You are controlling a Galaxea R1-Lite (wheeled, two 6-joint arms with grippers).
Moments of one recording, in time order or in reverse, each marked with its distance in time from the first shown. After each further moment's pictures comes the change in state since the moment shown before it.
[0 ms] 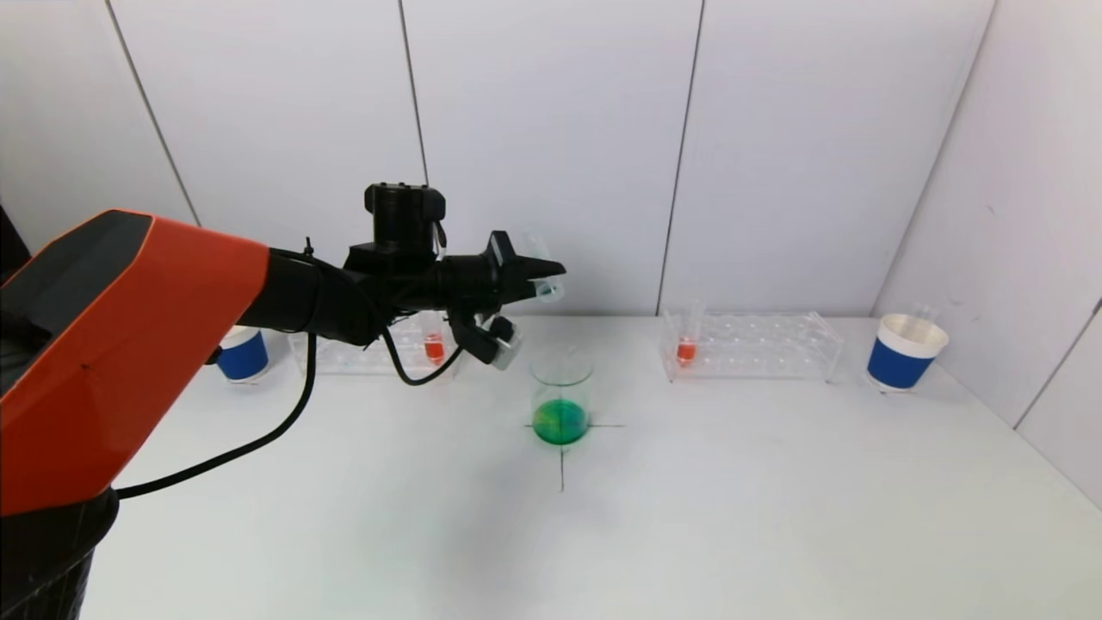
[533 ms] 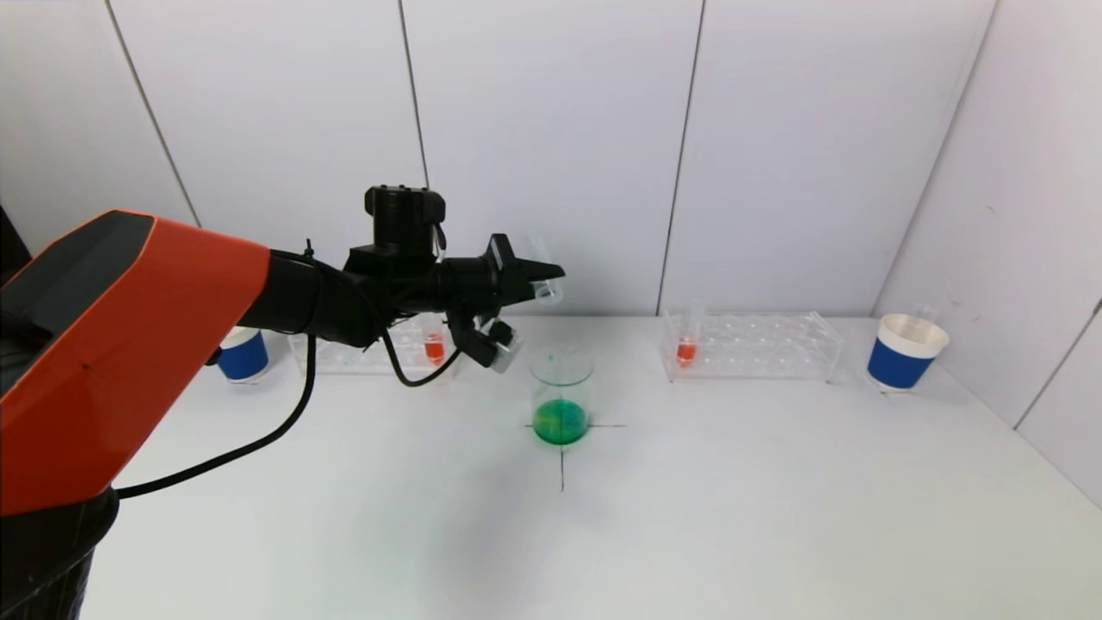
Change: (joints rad) left arm -0.001 0.000 0.008 0.000 0.002 0.024; right arm 0.000 0.000 0.000 0.000 0.000 0.000
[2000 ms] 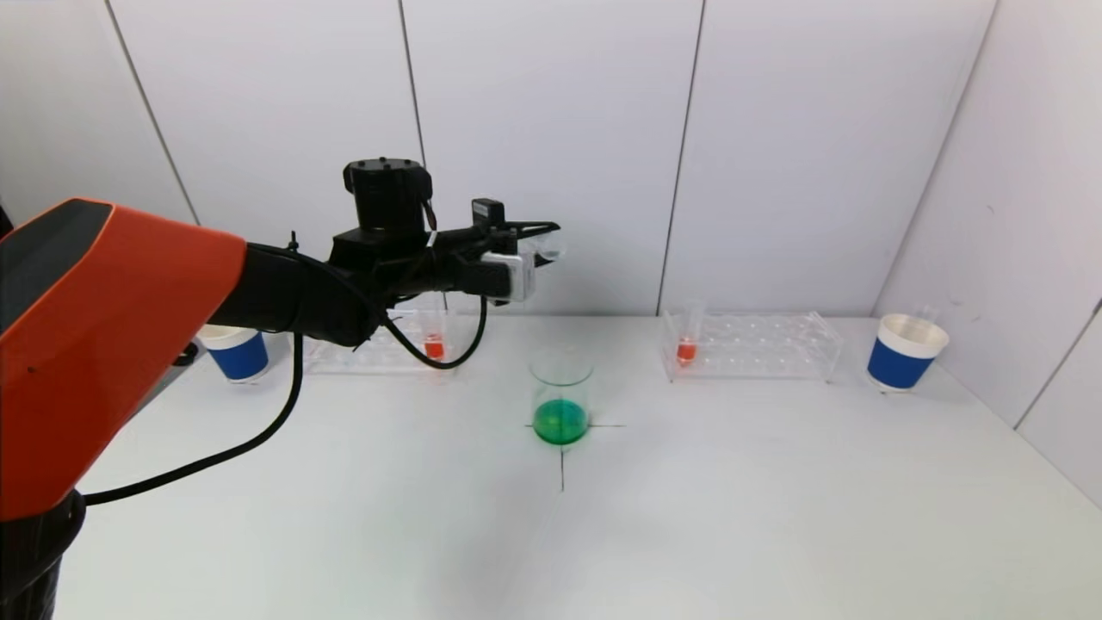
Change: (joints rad) left arm -0.018 -0.064 0.048 -0.179 0.091 -0.724; right arm 0.000 0.000 0.000 0.000 0.000 0.000
